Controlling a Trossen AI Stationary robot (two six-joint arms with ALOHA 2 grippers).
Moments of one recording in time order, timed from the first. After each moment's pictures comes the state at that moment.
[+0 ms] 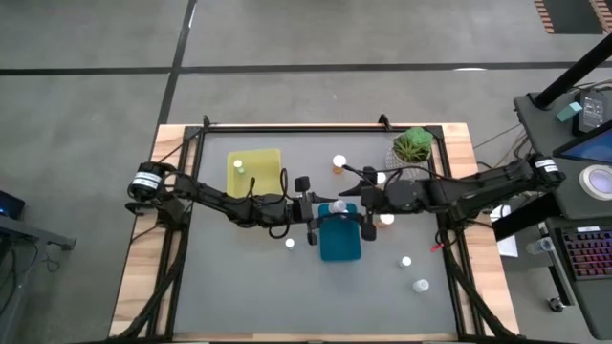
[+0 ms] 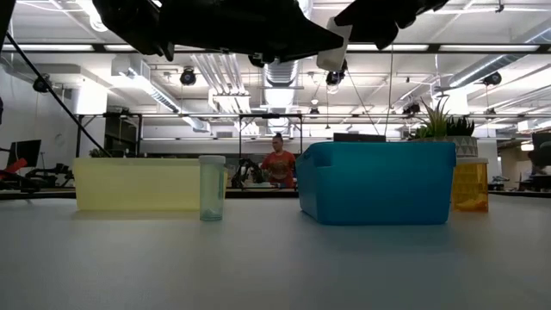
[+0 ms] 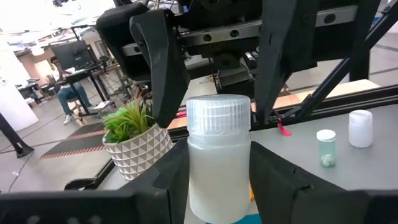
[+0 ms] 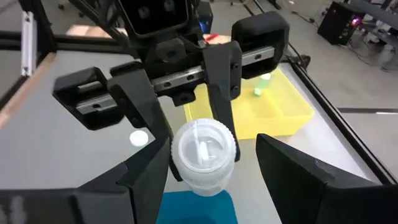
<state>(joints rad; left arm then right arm) -0.13 1.73 0.92 0.83 -0.32 0.27 0.17 1.19 0.83 -0.03 0.24 -0.01</state>
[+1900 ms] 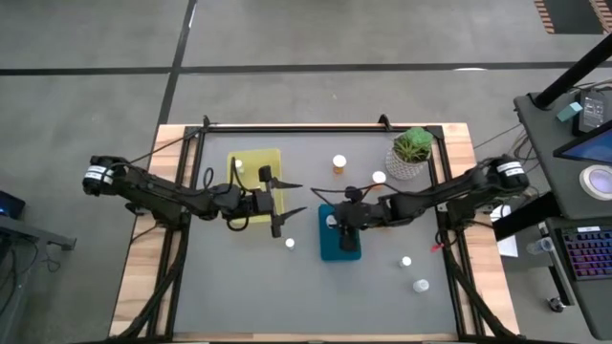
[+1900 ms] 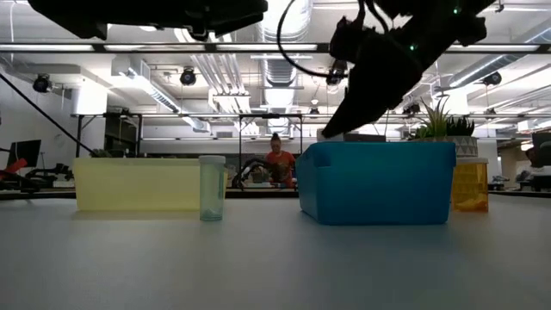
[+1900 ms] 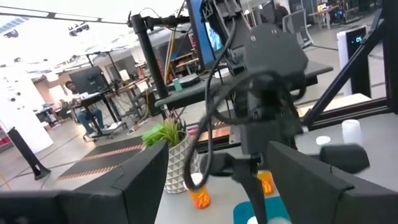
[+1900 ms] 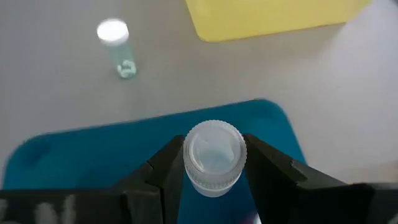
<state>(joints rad) -0.14 1.30 0.63 0.78 -0.32 0.35 0.17 1.55 0.84 -0.05 0.24 0.18</state>
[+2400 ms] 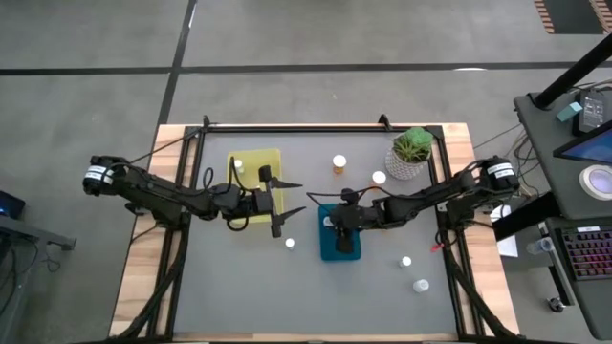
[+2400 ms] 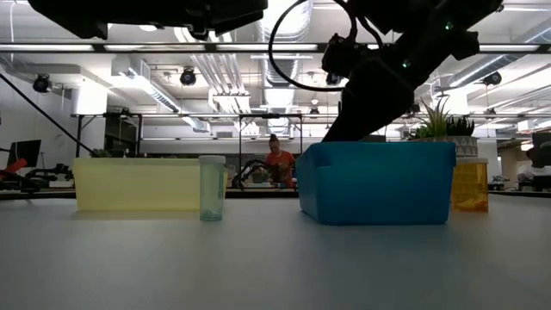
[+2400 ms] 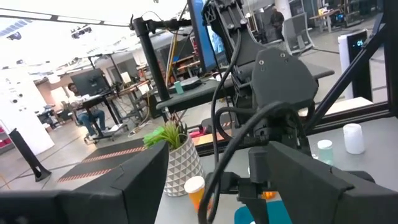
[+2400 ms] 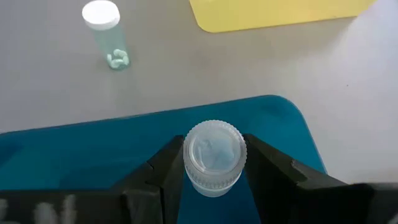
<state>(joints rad) -0.14 1.30 0.63 0.80 -0.32 0.35 0.16 1.63 0.84 0.02 0.25 0.15</state>
